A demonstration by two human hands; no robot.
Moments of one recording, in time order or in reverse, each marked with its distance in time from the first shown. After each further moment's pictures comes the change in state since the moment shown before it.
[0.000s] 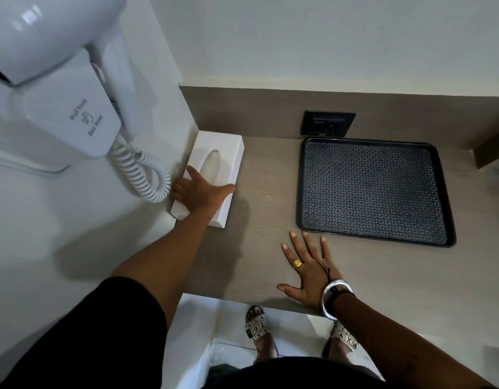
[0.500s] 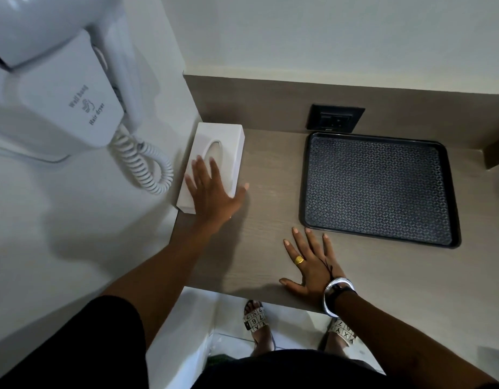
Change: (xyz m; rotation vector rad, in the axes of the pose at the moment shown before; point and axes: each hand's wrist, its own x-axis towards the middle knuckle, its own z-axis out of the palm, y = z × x) left_hand -0.027 -0.017 0.018 0.014 0.149 0.464; right_hand 0.002 0.002 0.000 -0.006 -0.027 0.011
